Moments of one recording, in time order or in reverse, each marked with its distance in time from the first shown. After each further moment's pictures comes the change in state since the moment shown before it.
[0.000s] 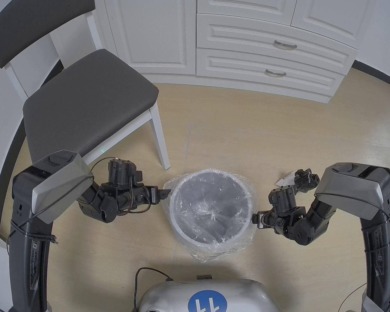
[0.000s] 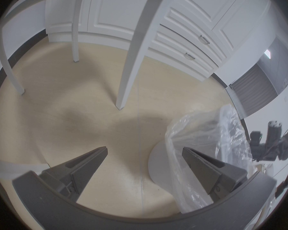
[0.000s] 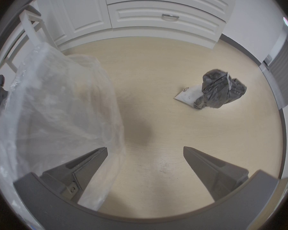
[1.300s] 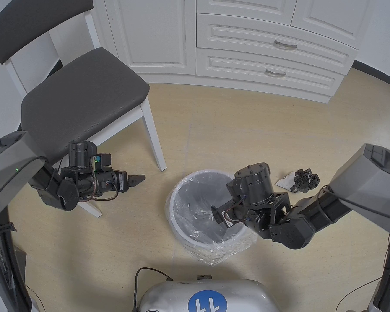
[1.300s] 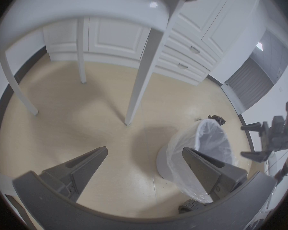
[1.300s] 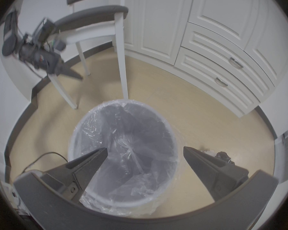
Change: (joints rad) left arm 0.133 -0.295 0.223 0.016 -0.121 0.146; right arm 0.325 -0.302 -0.070 0.226 -0.096 -0.380
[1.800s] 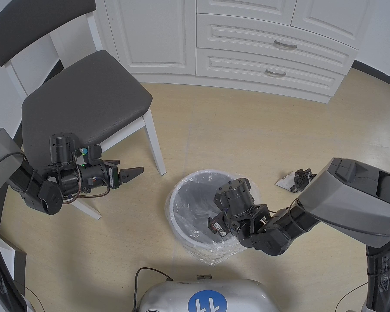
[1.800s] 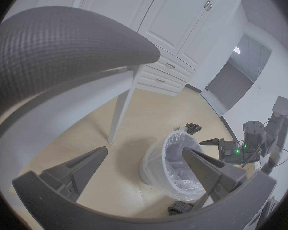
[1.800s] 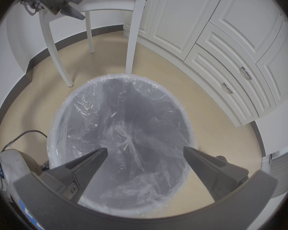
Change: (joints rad) left arm 0.017 -0.166 0.152 -0.116 -0.180 0.016; right arm 0.024 0.153 -0.095 0.018 -0.092 -0.120
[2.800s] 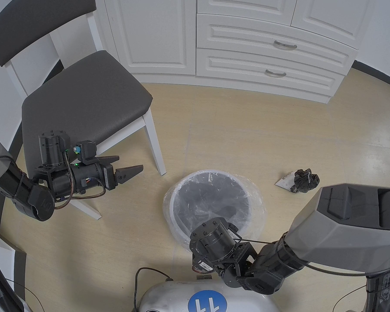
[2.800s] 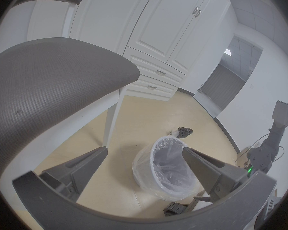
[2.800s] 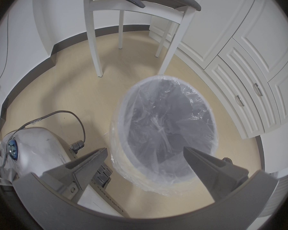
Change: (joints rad) left arm -0.011 -0.096 0.095 -0.069 -0.048 0.003; right arm 0.202 -0.023 0.141 -0.010 -0.056 0.011
